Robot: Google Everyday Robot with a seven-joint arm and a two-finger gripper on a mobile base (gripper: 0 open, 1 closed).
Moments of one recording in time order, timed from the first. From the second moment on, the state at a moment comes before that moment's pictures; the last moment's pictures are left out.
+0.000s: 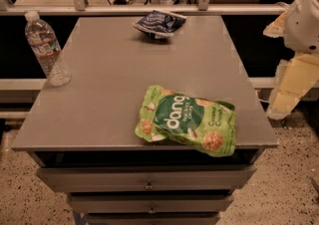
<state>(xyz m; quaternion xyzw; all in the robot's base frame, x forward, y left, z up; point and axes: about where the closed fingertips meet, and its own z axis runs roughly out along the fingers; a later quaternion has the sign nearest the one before) 0.438 -0.217 0.976 -0.60 0.78 -0.03 0.16</state>
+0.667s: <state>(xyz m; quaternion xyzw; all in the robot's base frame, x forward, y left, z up) 0.474 -0.202 0.967 -0.61 0.77 -0.03 0.19</state>
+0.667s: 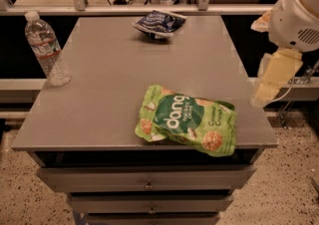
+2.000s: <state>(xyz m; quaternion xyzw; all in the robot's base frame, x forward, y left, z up) 0.622 -0.147 0.940 -0.56 0.76 0.00 0.33</state>
